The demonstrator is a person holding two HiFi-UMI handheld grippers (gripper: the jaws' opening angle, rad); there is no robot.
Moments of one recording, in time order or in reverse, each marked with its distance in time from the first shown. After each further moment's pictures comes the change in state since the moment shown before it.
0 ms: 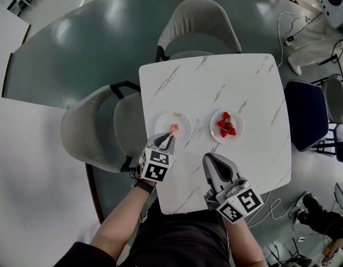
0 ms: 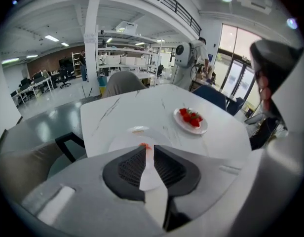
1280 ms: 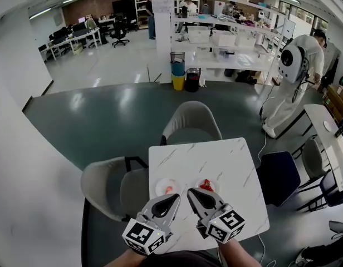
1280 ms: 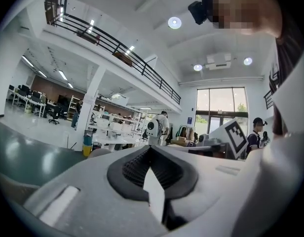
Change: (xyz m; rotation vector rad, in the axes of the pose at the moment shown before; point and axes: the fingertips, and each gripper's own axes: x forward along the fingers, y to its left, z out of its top) left arm -0.311 -0.143 0.183 -0.030 -0.788 -0.150; right arm -0.059 0.122 0.127 -0.281 -0.057 0.191
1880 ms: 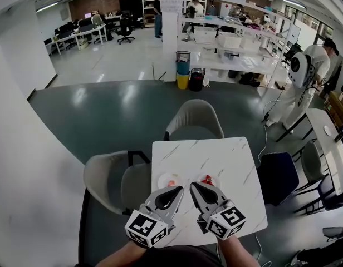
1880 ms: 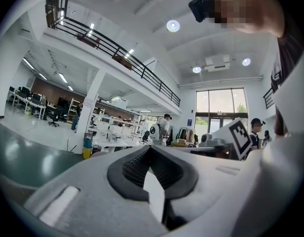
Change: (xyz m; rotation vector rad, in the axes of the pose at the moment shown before) left arm -0.015 -0.011 0.014 0.010 -0.032 0.009; right arm -0.010 0.022 0.012 -0.050 -0.014 -0.015
